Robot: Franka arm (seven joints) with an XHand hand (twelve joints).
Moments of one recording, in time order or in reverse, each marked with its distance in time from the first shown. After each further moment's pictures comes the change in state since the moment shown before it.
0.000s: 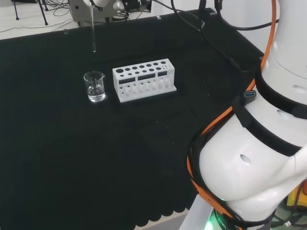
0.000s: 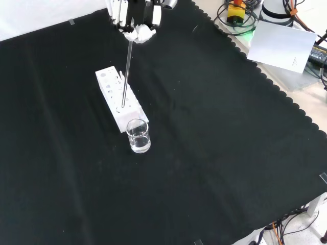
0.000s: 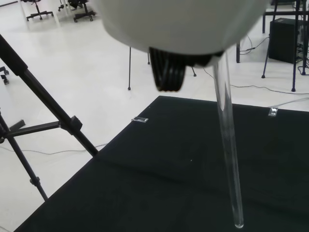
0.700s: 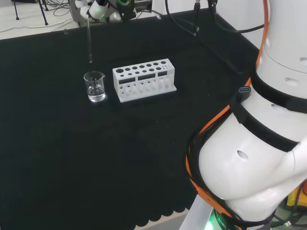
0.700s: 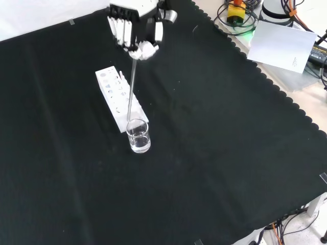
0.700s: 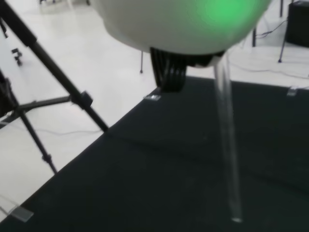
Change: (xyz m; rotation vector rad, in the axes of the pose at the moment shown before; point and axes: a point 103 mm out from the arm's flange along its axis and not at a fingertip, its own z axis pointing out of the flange) arm 0.009 0.006 0.043 0.057 0.010 -0.051
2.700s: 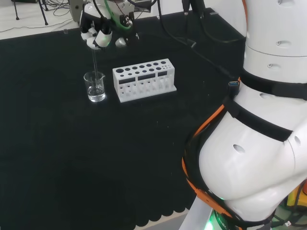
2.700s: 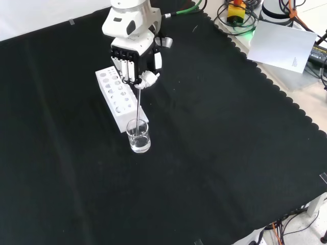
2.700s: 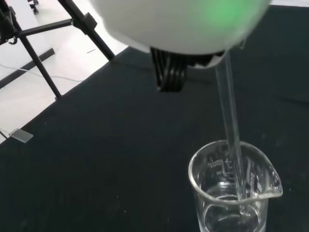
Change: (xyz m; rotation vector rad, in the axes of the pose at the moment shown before) arm -0.020 -0.009 0.086 0.141 0.036 -0.057
